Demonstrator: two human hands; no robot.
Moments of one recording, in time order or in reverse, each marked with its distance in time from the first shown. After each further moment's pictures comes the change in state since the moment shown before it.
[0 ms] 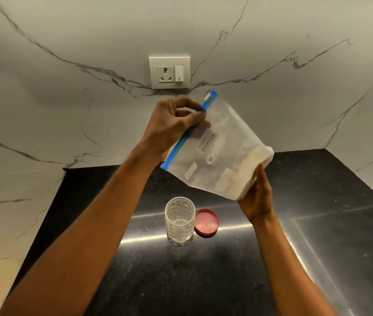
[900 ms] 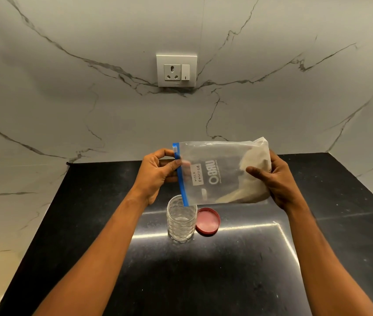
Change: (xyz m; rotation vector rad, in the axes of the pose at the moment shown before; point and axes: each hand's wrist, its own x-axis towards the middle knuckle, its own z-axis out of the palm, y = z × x) left_hand -0.062 -0.110 -0.021 -0.270 0.117 -0.210; right_hand 0.015 -0.062 -0.015 -0.780 -0.117 -0.160
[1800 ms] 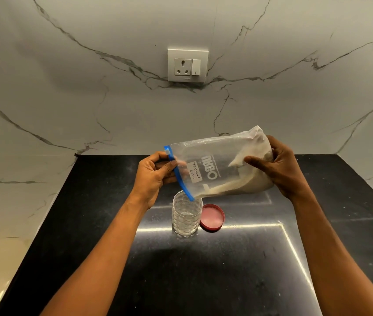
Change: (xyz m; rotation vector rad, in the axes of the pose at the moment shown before) left_hand -0.016 -0.022 -0.020 -0.158 0.100 0.049; right_hand 0.009 -0.032 0.016 -0.151 -0.123 -0.228
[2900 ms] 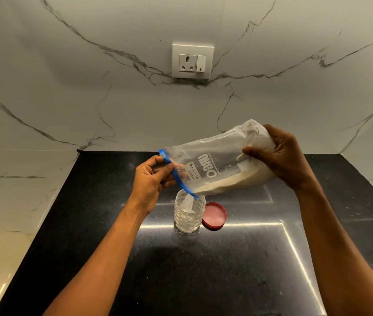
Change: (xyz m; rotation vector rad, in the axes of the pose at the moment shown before) left_hand -0.015 -0.008 -0.011 -0.074 0.041 -0.019; right_hand 0.014 -0.028 0.008 -0.152 -0.058 -0.131
